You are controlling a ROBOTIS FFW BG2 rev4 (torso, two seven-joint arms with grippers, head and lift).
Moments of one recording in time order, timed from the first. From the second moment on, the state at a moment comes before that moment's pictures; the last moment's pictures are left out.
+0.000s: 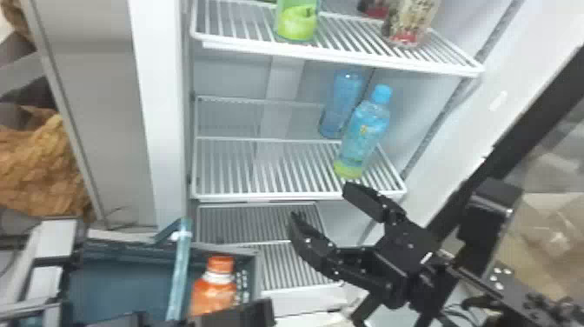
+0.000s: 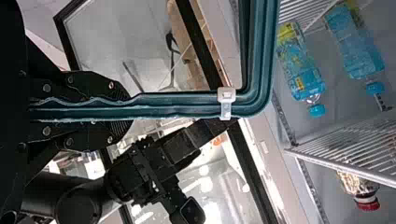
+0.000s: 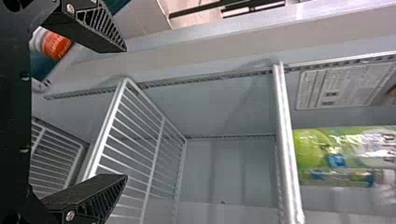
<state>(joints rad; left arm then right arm) 0.26 0.15 0.09 -2.19 1.51 1.45 -0.16 0.64 -0.11 -0.15 -2.73 -0.15 0.72 0.51</state>
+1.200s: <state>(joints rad) 0.26 0.16 0.09 -2.19 1.51 1.45 -0.16 0.85 -0.05 -0.18 -2.58 -0.14 -0.04 0.20</state>
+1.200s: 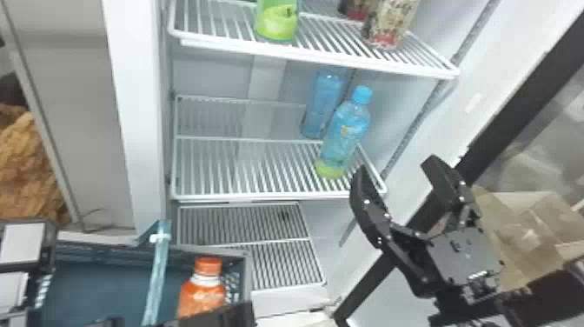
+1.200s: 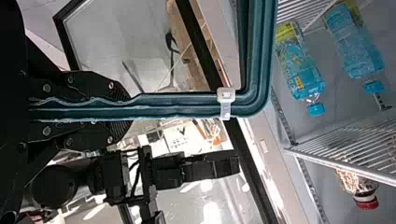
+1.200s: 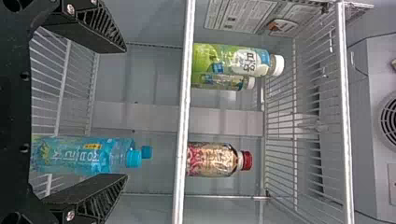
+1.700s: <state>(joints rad) 0.26 0.15 0.10 -2.21 1.51 1.45 -0.16 0.82 -0.04 -0.15 -2.55 -0.15 -0.06 0.20</state>
